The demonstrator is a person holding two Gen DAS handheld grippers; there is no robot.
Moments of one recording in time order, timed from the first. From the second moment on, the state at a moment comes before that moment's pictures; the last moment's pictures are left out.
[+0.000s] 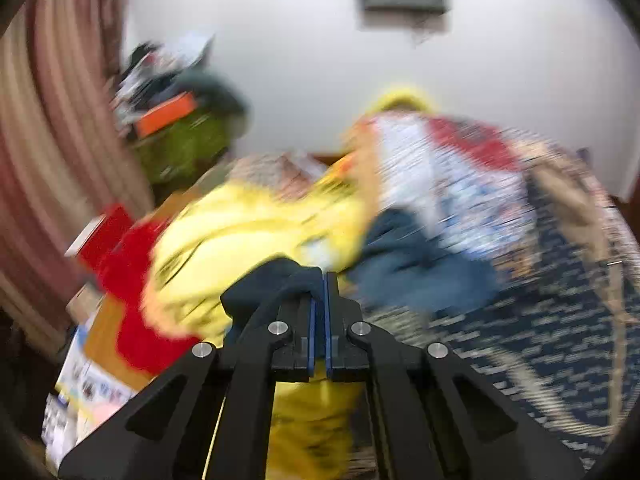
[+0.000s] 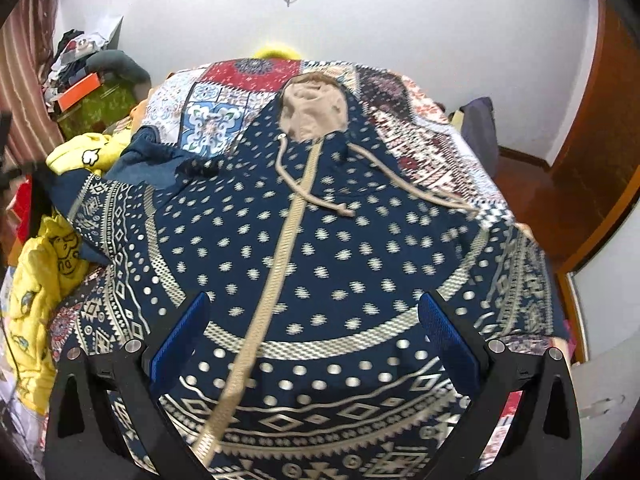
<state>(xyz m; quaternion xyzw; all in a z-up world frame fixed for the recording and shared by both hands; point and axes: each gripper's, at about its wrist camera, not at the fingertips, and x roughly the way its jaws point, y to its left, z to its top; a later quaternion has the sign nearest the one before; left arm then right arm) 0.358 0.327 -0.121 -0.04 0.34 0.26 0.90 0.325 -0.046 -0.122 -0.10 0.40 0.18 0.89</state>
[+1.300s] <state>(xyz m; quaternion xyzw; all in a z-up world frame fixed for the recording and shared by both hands) 0.326 0.151 -0.173 -0.01 0.45 0.01 0.89 0.309 -0.045 -0.105 -0.15 0.39 0.22 0.88</state>
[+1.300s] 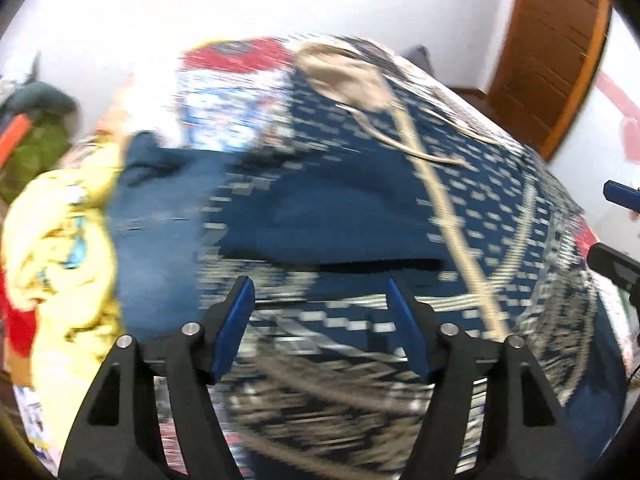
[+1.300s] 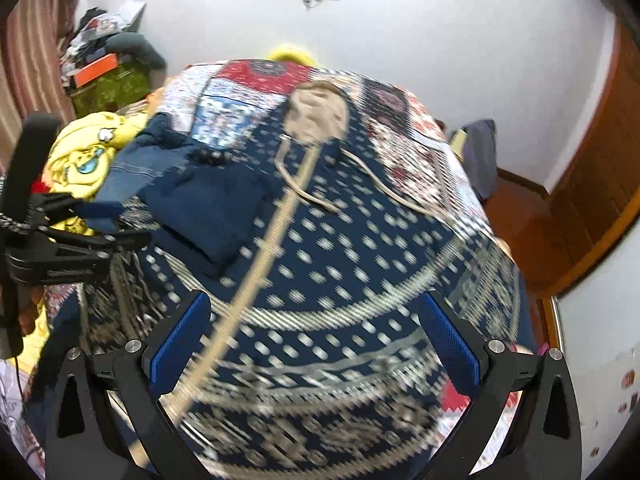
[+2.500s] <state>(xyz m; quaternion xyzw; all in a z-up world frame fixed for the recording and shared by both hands) 0.321 0.258 -0.211 -0.08 0.46 0.08 0.88 0.375 0.126 -0.155 -0.22 0.39 0.33 0.83</state>
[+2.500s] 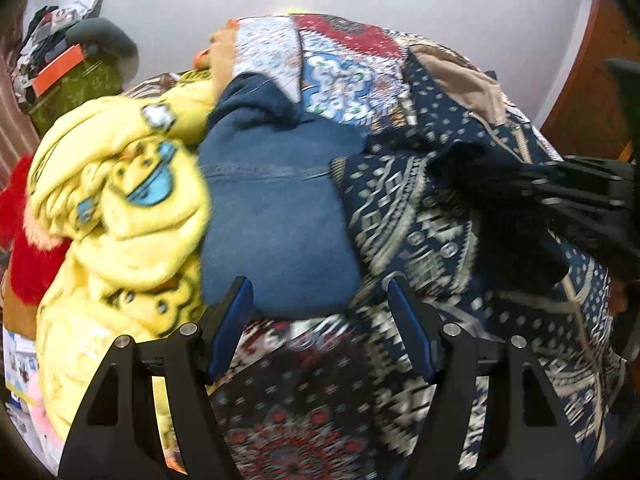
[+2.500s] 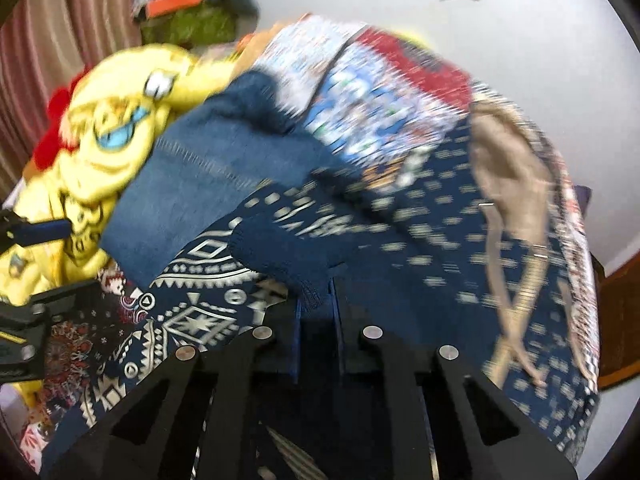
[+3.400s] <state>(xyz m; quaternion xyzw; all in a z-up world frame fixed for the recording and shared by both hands) 0.359 0.236 -0.276 -0.12 0.54 0.14 0.82 0.405 -0.158 -0.191 -0.02 0.48 0.19 0.85</state>
